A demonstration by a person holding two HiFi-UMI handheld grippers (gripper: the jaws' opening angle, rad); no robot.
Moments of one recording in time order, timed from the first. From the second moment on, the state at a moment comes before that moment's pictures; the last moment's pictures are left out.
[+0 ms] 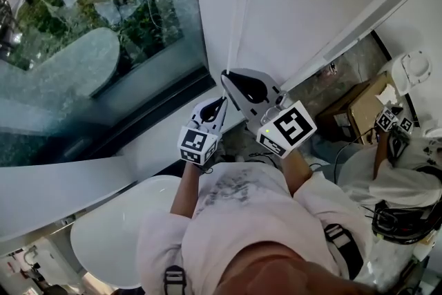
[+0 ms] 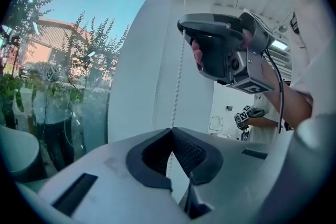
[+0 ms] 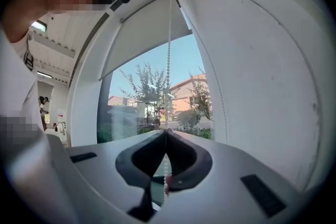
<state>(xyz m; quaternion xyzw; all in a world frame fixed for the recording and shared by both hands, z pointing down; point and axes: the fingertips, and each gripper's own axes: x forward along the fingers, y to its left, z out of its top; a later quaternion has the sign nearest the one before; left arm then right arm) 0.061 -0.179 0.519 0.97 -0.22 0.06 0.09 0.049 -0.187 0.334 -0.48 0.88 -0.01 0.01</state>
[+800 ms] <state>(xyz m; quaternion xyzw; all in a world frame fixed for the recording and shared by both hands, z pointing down) 0.060 -0.180 0.577 0.96 -0.22 0.09 0.12 0.044 -0.190 0.391 -0.48 0.87 -0.04 -0.04</state>
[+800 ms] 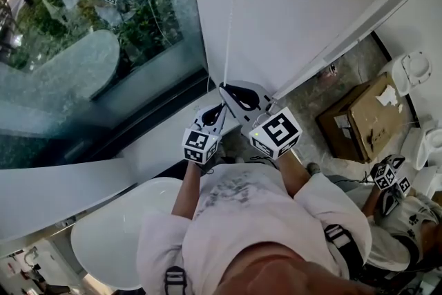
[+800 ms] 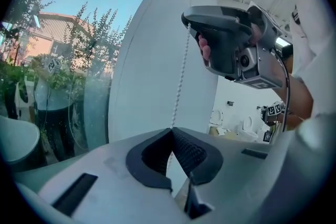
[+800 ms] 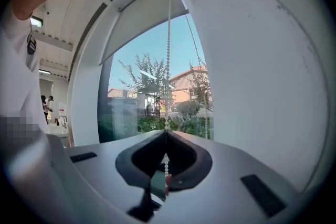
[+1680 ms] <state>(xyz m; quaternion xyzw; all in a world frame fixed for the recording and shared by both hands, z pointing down) 0.057 -0.169 0.613 0.96 -0.22 0.12 0.14 0.045 -0.184 0.432 -0.48 0.87 -0.06 -0.07</state>
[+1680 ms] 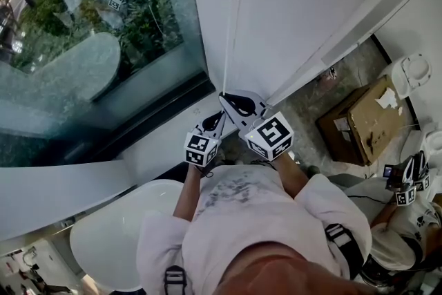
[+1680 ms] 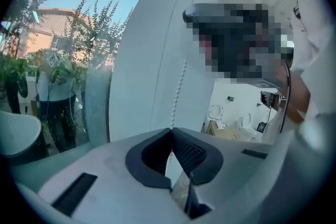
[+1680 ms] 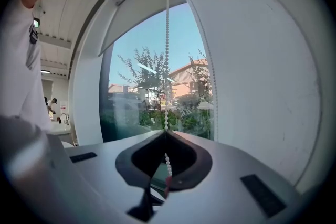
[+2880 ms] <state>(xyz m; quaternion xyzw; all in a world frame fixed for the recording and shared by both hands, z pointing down) 0.059 -0.185 0.276 0.99 -0.14 -0.06 -0.01 0.040 -0.181 0.433 -0.48 0.88 -0.06 -0.07</state>
